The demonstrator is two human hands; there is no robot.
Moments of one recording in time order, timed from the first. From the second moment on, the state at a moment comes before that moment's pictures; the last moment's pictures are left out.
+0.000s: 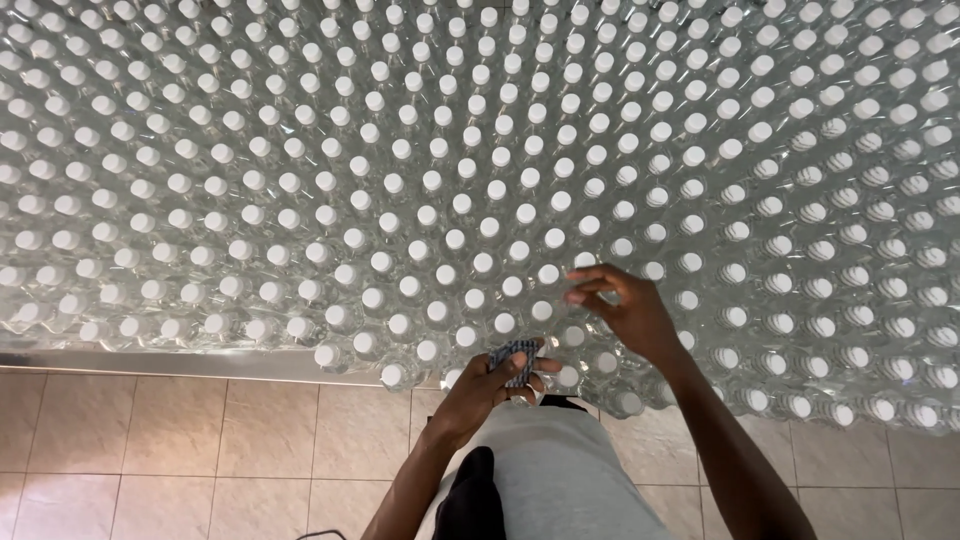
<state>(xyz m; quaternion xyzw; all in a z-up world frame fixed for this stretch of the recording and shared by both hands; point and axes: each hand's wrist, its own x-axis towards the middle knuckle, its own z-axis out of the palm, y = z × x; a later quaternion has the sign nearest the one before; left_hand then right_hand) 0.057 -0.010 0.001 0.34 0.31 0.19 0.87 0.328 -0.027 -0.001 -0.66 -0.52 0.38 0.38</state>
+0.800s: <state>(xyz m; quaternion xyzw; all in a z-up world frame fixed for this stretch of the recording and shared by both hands) 0.042 -0.011 -0.003 0.30 0.36 0.21 0.86 0.397 0.021 -0.081 -0.64 -0.73 0.13 0.19</state>
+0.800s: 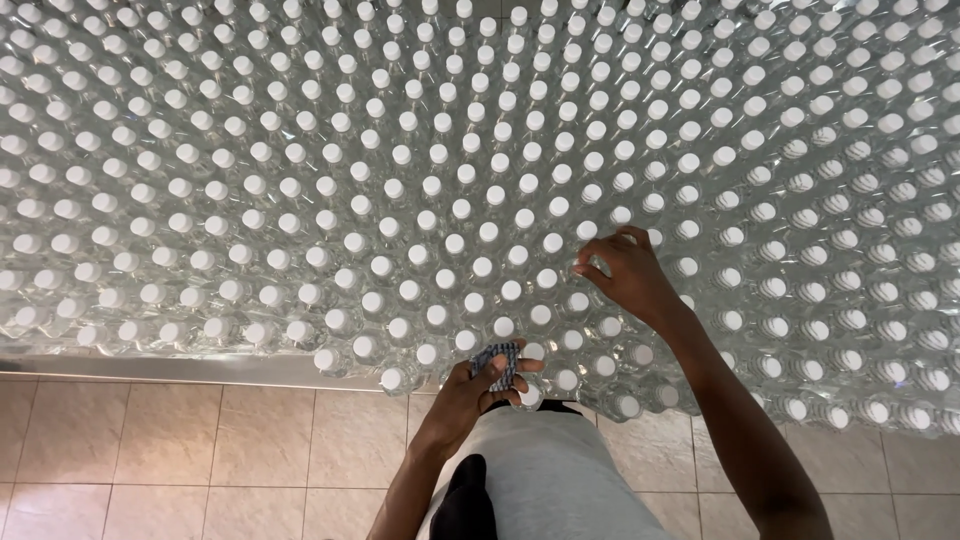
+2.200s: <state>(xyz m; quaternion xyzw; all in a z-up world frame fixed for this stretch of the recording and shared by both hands) 0.041 -0.010 -0.013 0.29 0.34 0.24 0.86 0.389 0.019 -0.056 -0.64 -0.76 0.15 0.05</state>
